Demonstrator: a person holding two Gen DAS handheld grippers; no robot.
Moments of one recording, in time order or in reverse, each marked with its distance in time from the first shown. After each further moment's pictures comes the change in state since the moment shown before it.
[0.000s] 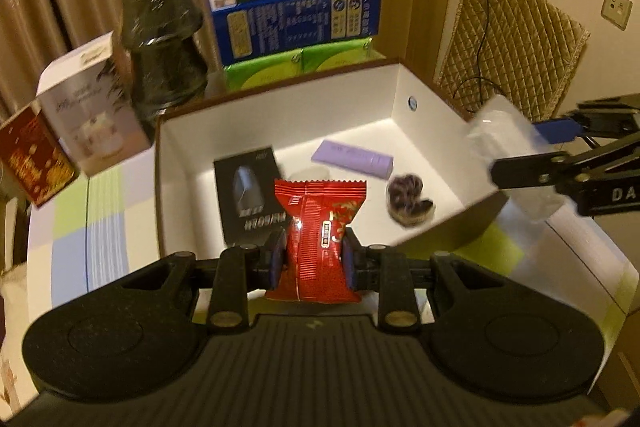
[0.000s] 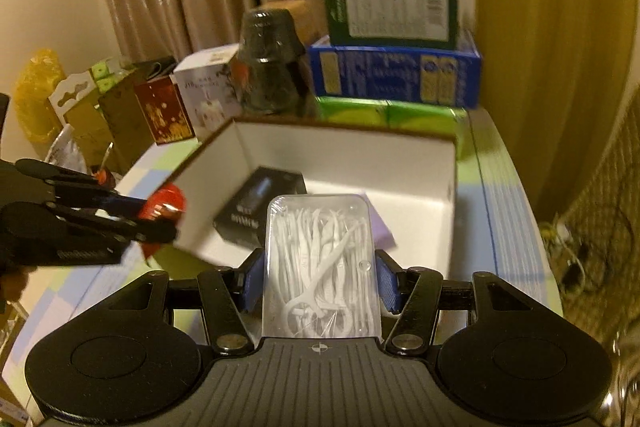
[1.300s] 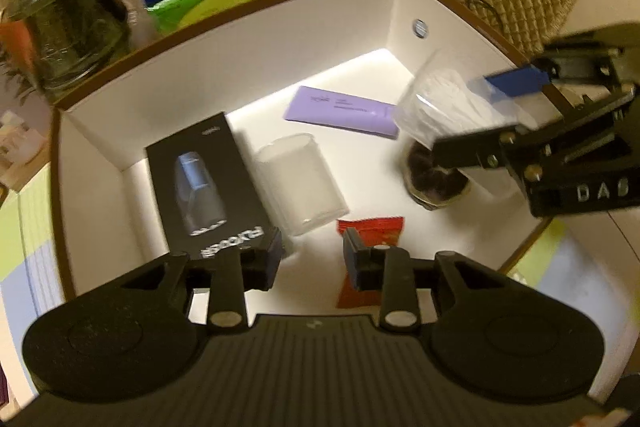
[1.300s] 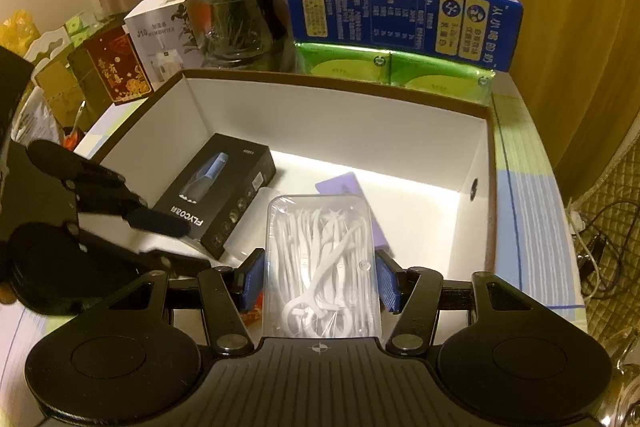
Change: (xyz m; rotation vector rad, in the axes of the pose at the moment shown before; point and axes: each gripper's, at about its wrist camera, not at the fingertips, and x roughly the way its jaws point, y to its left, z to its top) left arm 0.121 0.010 0.018 0.102 0.240 -0.084; right arm 0.114 -0.032 0.025 -0.016 0.182 -0.021
